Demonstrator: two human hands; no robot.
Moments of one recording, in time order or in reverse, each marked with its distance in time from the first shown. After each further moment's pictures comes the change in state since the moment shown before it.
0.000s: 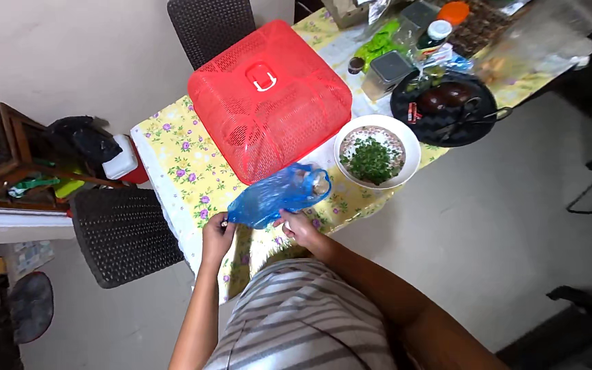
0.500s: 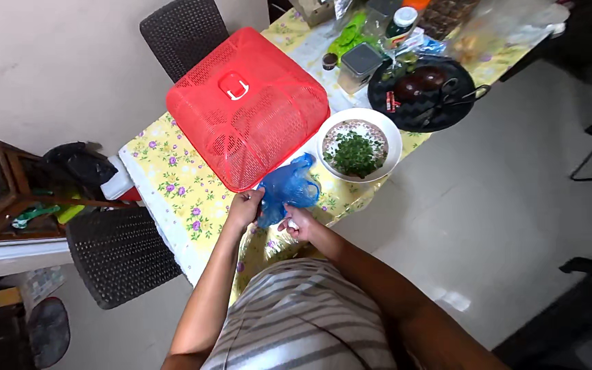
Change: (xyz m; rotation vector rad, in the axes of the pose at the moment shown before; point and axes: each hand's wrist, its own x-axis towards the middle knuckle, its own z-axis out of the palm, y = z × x) left_hand 0.046 0.087 0.064 -0.256 -0.347 -0.385; right_hand 0.027 0.005 -0.052 -0.016 -0.034 0.215
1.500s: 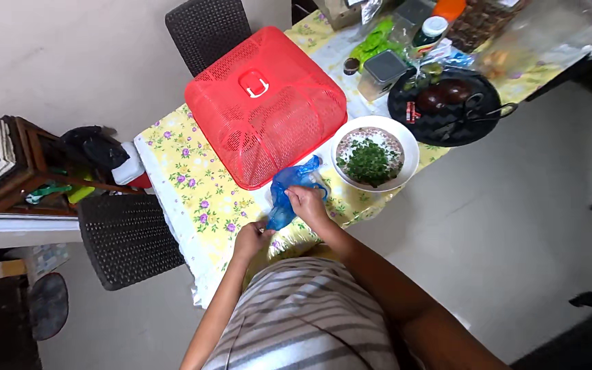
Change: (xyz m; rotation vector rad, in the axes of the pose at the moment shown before) left_hand -0.010 -0.067 -0.007 0.544 -0.095 0.052; right_hand 0.014 0.002 0.001 -0.730 0.386 -1.266
